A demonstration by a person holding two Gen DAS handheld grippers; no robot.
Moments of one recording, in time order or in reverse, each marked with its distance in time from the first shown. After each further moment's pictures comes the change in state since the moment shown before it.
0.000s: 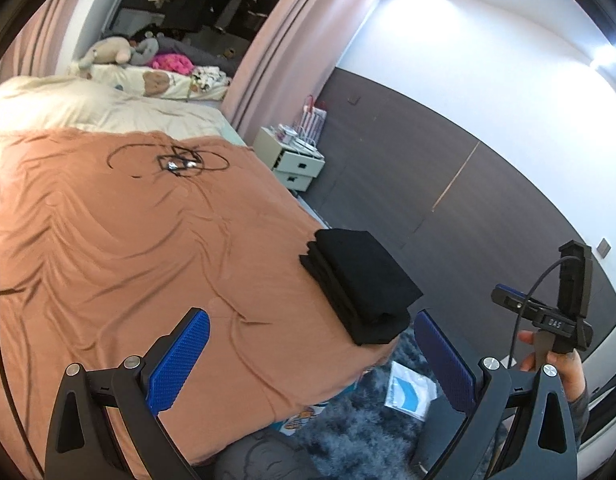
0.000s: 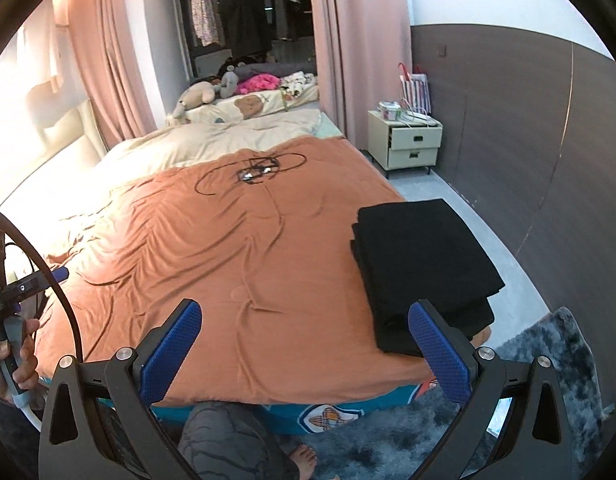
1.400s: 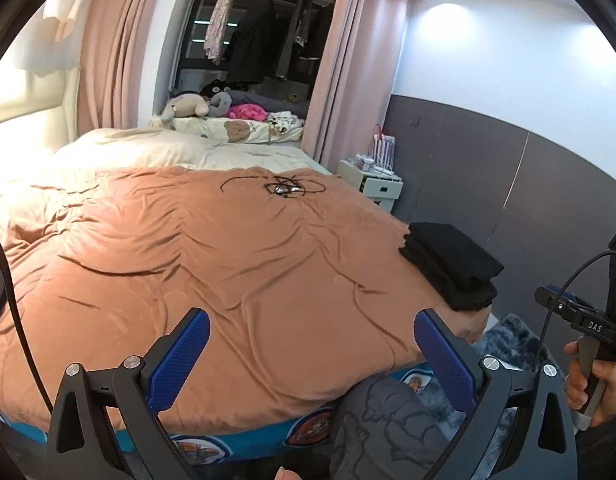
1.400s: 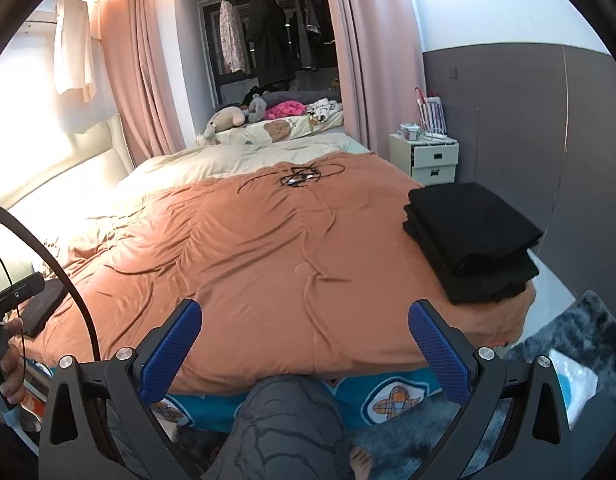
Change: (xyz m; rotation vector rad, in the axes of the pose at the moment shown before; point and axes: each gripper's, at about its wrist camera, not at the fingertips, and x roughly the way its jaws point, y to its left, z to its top) left arm -0.134 0.047 -0.128 0.112 -0.149 0.339; right arm -0.009 0.091 -0.162 0.026 -0.137 0.048
